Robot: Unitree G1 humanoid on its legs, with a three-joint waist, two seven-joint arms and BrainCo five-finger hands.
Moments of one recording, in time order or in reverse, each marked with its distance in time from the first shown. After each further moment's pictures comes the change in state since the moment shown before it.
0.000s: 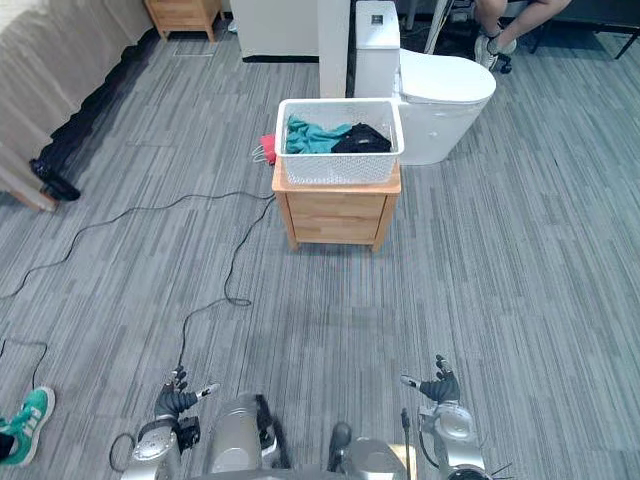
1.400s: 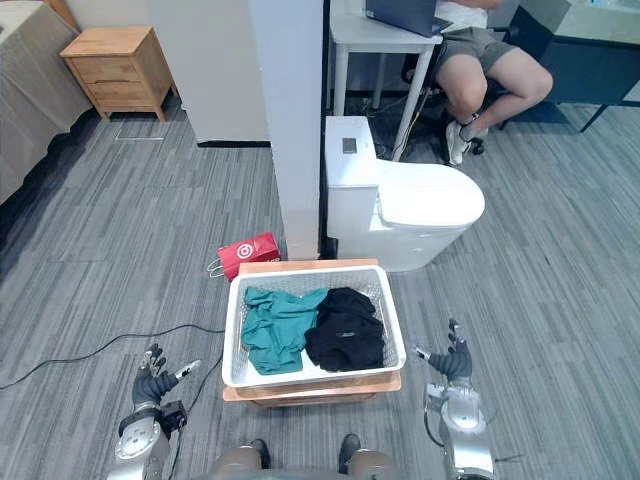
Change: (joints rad) left arm -0.014 -0.001 0.024 -0.276 0.001 -0.012 0.013; right arm -0.041 -0.020 0.045 -0.264 -0.059 -0.009 -0.021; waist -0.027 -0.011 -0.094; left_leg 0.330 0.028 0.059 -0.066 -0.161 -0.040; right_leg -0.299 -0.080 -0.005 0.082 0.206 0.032
